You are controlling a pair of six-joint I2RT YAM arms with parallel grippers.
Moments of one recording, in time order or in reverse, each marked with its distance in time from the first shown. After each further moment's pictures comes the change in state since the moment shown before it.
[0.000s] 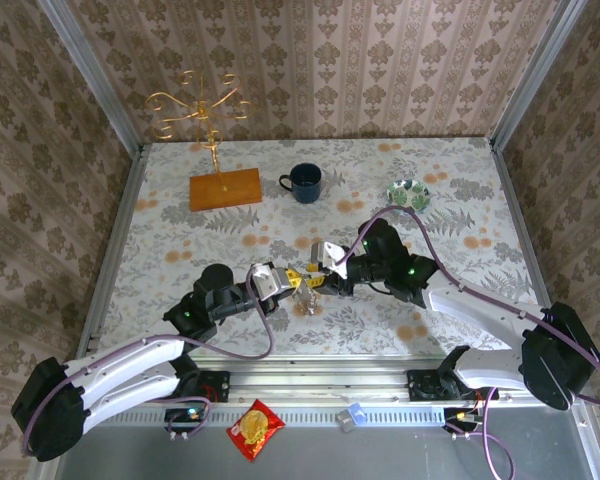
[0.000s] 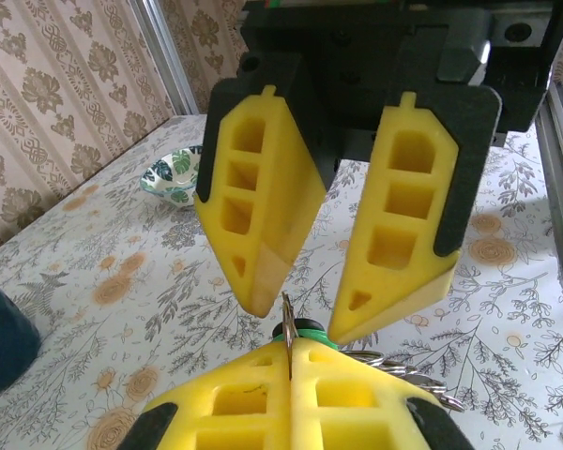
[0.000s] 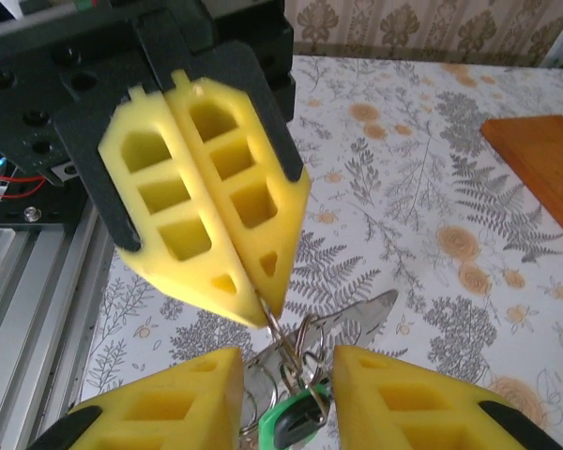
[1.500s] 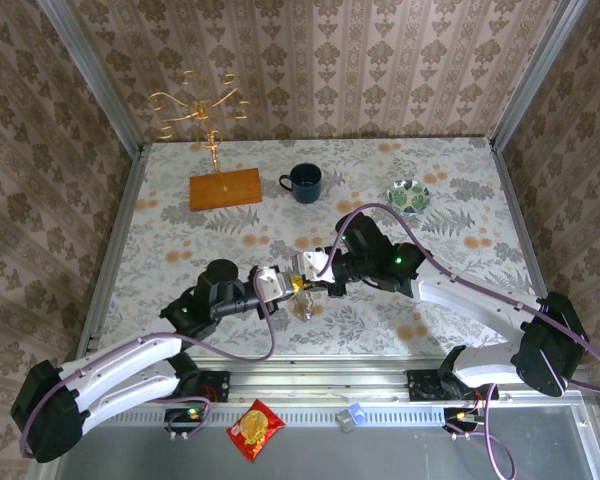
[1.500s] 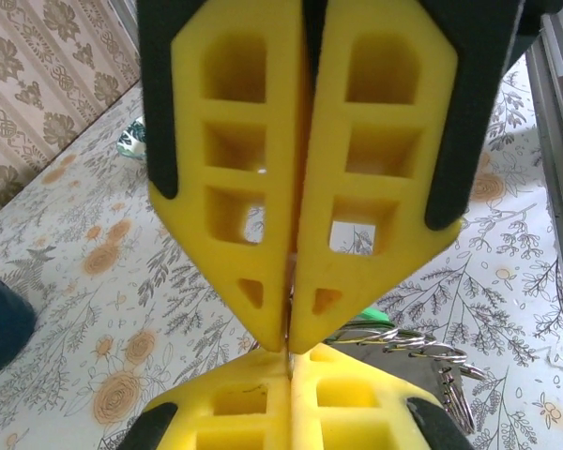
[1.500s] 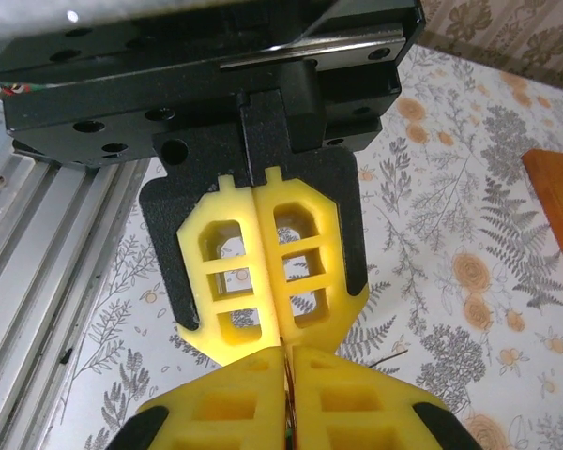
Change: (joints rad) left arm 0.002 -0.015 0.071 -0.225 0.004 0.119; right arm 0.096 0.076 0.210 -0.291 0.074 -0.245
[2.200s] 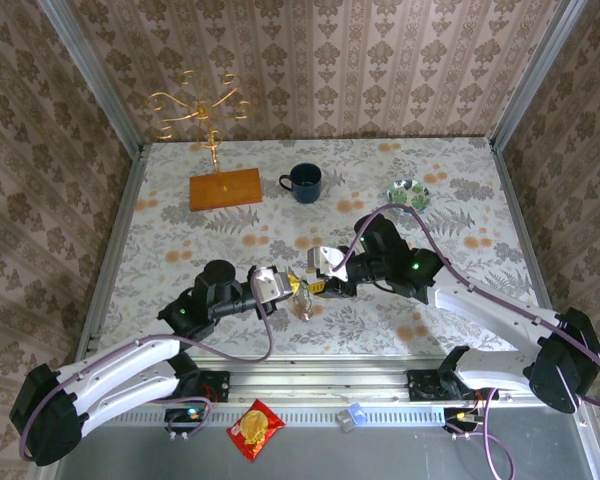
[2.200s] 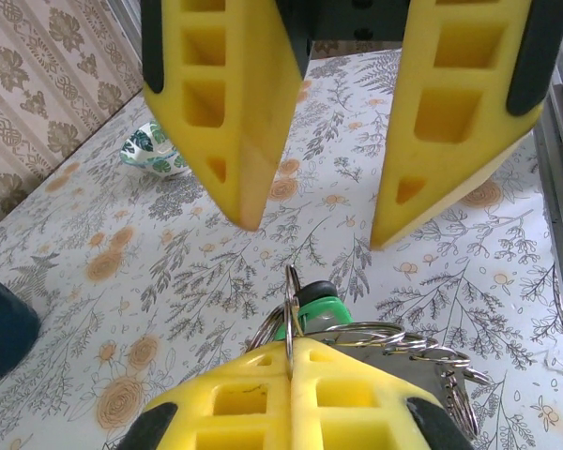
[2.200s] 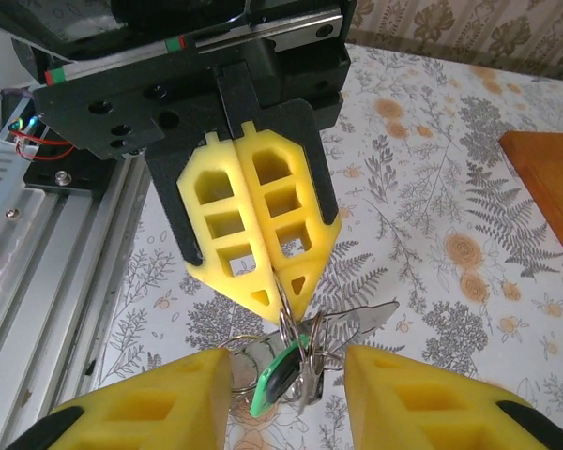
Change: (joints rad) left arm 0.006 -0.019 -0.008 0.002 0.014 0.000; right arm -0.057 -0.114 -0.092 0.034 -0.042 0.110
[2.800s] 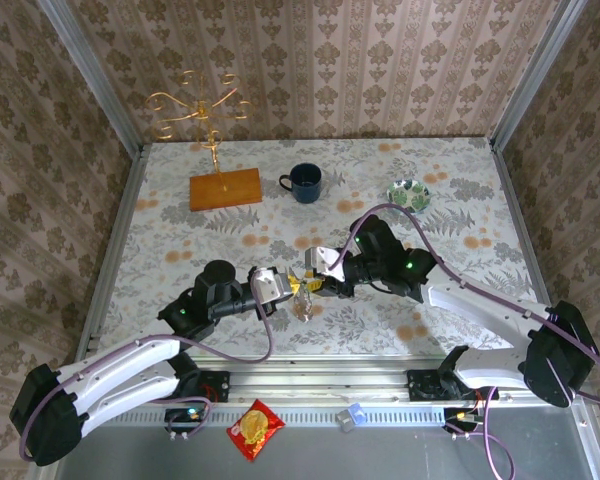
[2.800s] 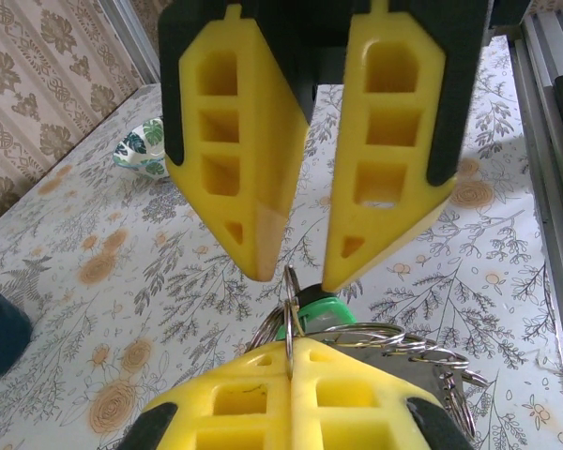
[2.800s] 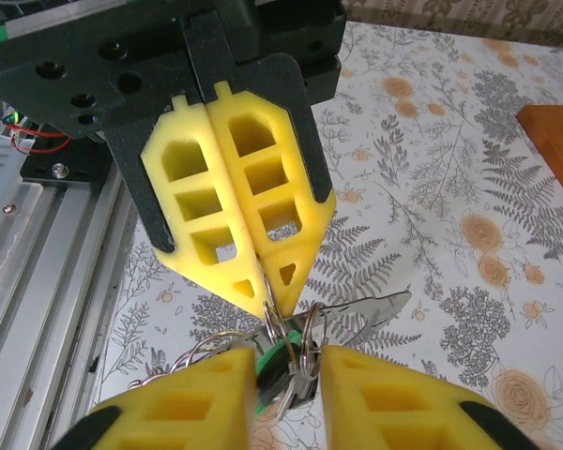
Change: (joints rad) left arm 0.000 0.000 -0.001 0.001 0.016 0.000; right arm 0.000 0.050 -0.006 0.022 0.000 0.021
